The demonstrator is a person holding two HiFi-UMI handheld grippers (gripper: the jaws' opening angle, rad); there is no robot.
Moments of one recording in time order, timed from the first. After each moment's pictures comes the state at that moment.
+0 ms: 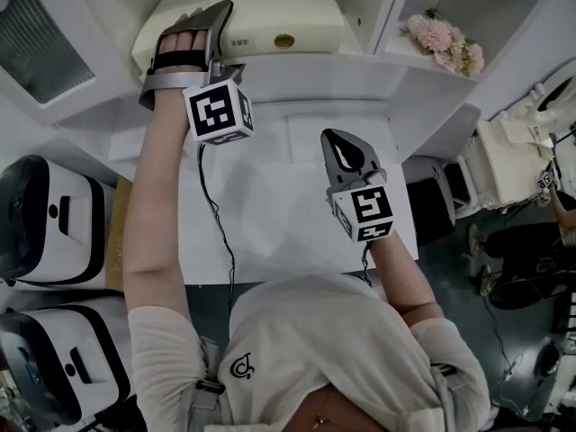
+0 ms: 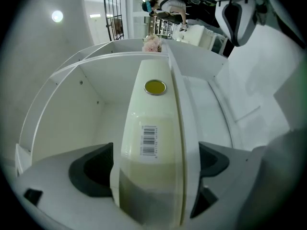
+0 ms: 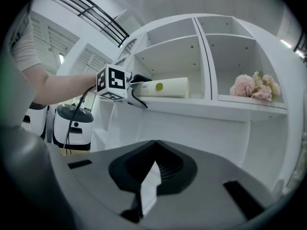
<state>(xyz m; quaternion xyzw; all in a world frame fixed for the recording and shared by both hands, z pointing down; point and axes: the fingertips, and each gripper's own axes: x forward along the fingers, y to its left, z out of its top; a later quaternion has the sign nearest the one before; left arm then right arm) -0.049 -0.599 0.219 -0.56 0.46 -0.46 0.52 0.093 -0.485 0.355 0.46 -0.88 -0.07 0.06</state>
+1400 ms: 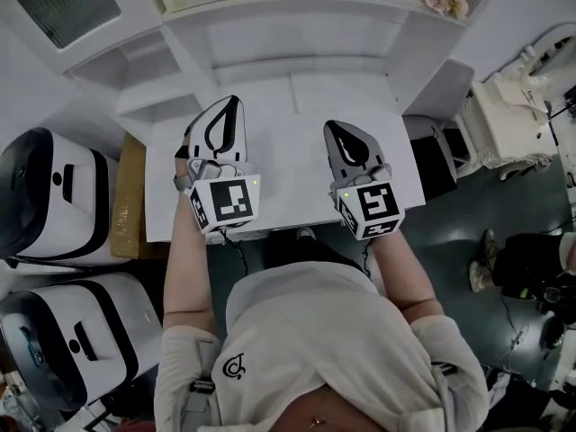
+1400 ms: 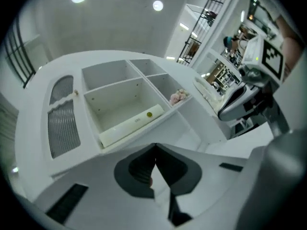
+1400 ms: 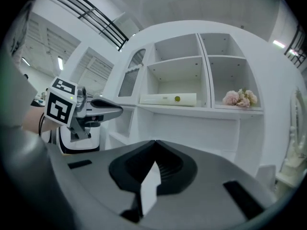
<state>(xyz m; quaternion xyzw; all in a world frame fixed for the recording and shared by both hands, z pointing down) -0.081 -0.357 0.313 -0.75 0.58 -0.16 0.27 0.072 -0.343 0.364 0.48 -0.87 -0.06 0.04</state>
